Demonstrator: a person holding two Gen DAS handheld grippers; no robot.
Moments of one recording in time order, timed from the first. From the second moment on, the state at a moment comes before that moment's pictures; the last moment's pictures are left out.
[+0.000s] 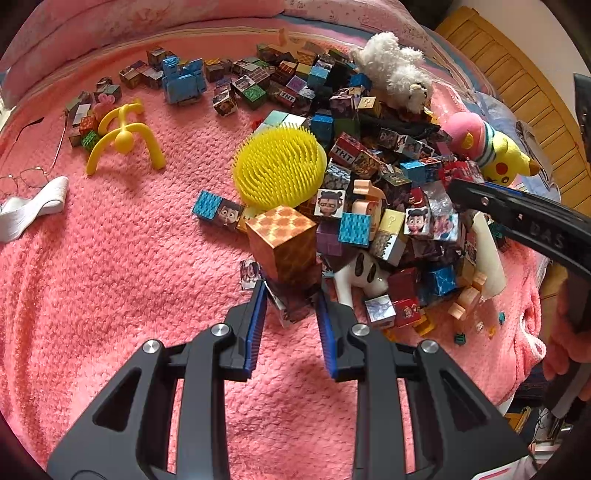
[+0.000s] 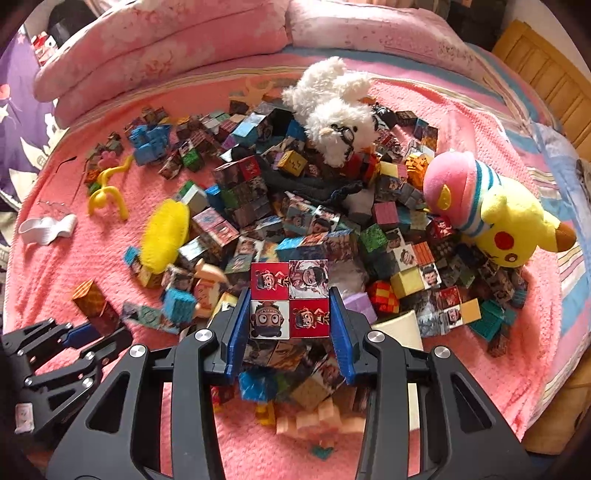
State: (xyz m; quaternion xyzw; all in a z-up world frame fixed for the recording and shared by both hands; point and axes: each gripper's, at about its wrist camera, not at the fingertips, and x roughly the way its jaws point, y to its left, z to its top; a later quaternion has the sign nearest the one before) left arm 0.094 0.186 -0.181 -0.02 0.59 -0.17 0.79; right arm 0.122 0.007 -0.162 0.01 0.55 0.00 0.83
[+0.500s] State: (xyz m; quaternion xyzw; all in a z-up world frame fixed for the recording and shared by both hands) left arm 0.095 0.165 -0.138 0.01 0.56 -0.20 0.80; right arm 0.099 0.004 -0.116 0.03 0.53 0.00 0.85
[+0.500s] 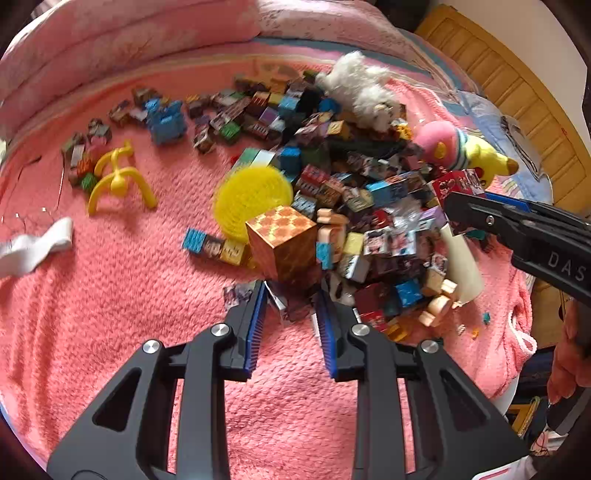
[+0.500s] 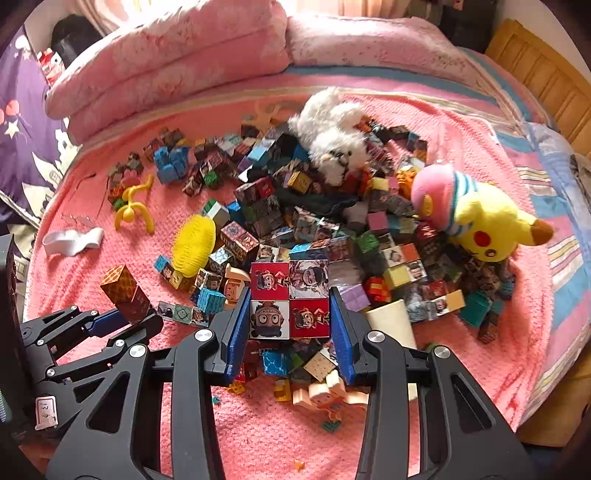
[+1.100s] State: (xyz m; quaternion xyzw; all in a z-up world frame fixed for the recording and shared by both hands) left arm 0.058 0.044 -0.043 0.09 0.48 -0.34 0.80; right arm -0.022 -0.118 -0.026 0.11 0.45 -0.15 0.87
